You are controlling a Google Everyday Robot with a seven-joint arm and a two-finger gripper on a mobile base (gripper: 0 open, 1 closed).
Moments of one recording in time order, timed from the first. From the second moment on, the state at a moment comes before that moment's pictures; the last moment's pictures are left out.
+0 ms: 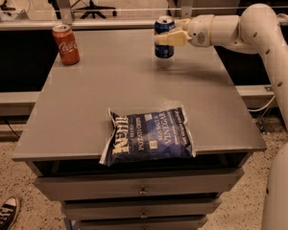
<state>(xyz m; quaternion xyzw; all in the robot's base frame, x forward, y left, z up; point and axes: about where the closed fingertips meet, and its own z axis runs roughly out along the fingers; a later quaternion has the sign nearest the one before) 0.774 -0.104 0.930 -0.41 0.66 0.30 0.56</state>
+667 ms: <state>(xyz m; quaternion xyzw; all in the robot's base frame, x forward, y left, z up) 0.773 -0.097 0.926 -0.41 0.66 0.31 0.55</state>
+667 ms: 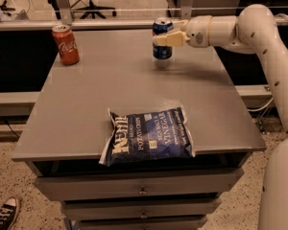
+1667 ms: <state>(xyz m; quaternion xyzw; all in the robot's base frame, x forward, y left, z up) 0.645 -0.098 0.958 -0.46 0.59 0.38 0.54</state>
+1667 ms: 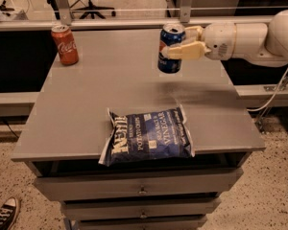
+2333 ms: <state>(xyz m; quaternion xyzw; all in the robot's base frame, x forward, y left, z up) 0.595 -0.126 0.933 -0.48 0.59 0.38 0.53</state>
